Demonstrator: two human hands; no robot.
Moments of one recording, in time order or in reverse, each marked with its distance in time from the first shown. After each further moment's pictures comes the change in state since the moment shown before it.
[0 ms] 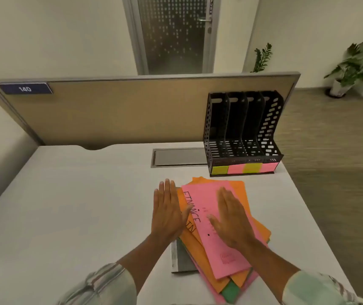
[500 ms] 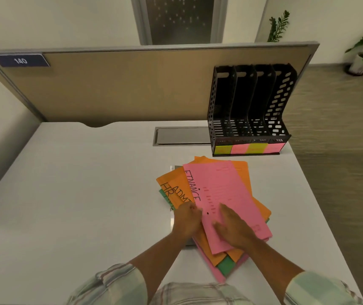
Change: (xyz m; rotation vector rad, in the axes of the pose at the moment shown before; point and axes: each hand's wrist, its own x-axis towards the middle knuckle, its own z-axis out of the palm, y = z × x) left_hand -0.051 0.062 0.025 -0.695 -0.306 -0.503; right_hand -0.049 0.026 0.041 0.201 -0.434 0.170
